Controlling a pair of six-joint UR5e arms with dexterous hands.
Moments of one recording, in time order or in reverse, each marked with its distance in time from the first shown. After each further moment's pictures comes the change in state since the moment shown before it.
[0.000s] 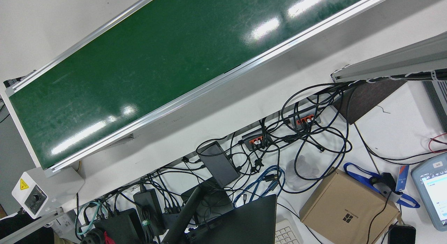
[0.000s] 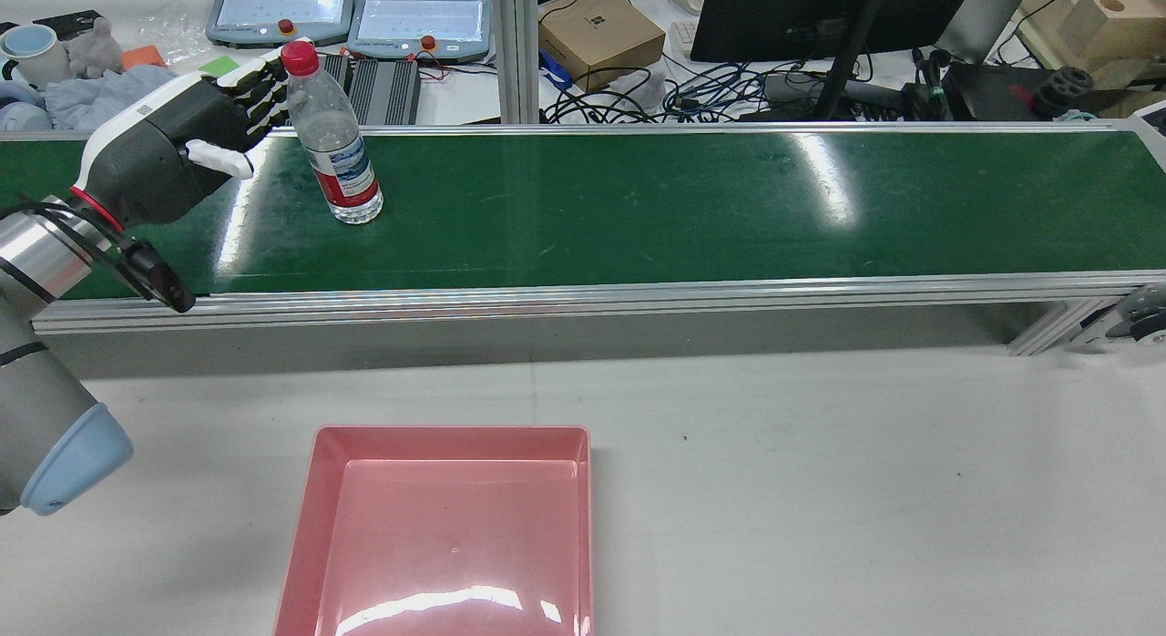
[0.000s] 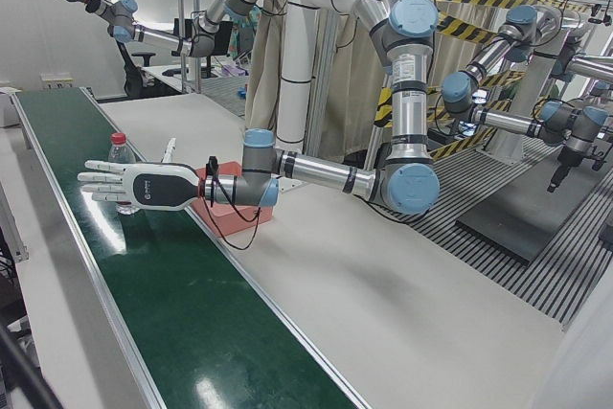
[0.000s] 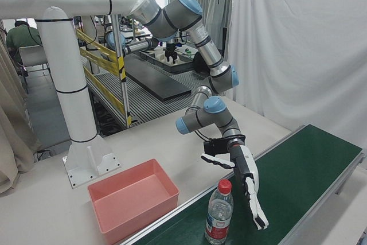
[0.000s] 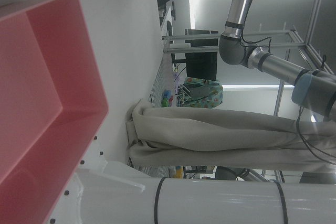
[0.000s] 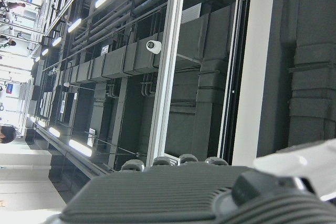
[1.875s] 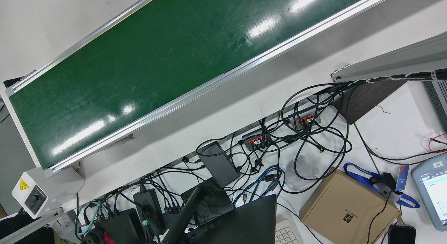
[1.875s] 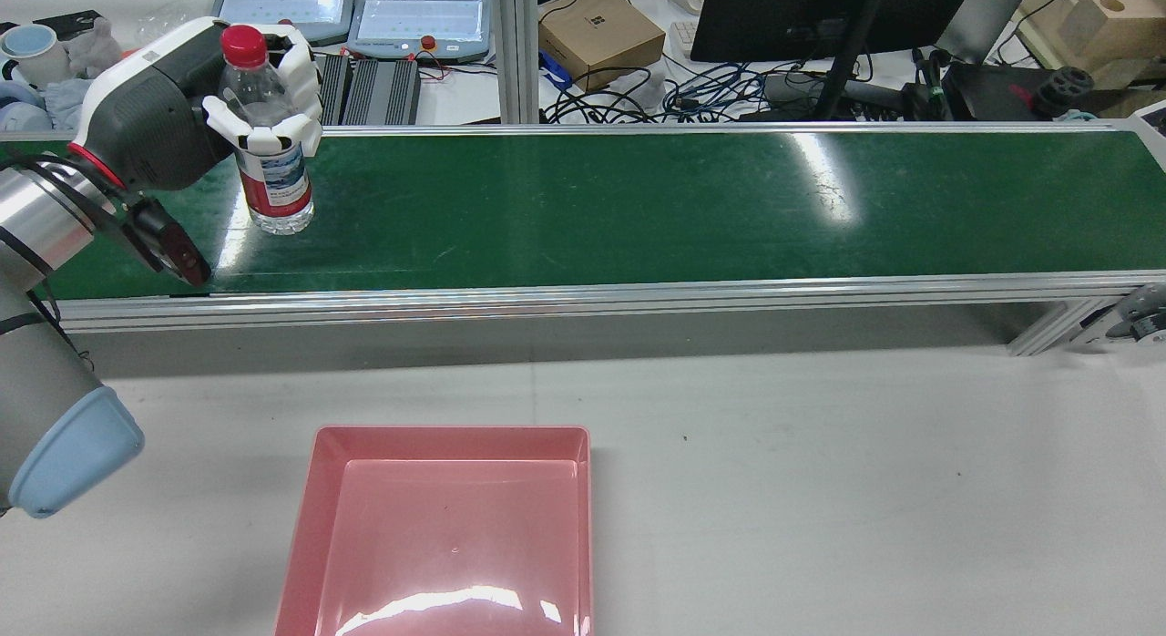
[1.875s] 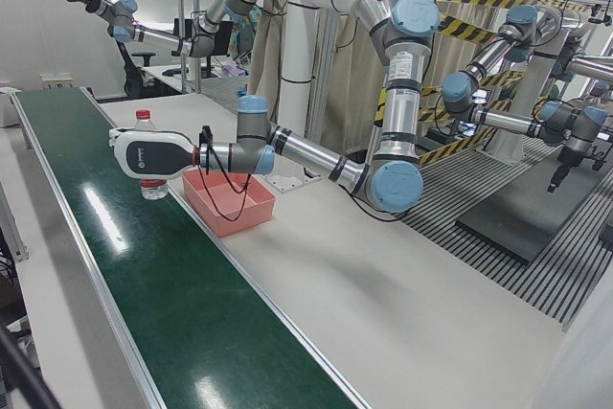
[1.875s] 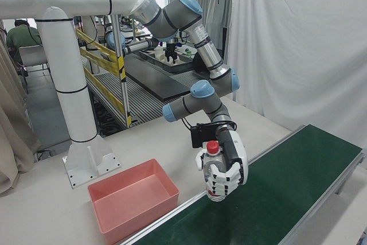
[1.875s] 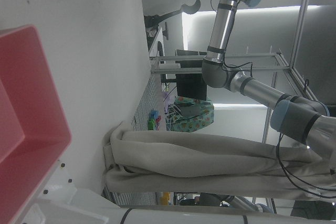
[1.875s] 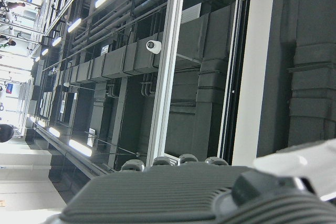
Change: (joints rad) left arm 0.004 -0.104 -0.143 0.265 -0.009 -0.026; right arm 0.000 0.000 0.000 0.000 0.000 0.000
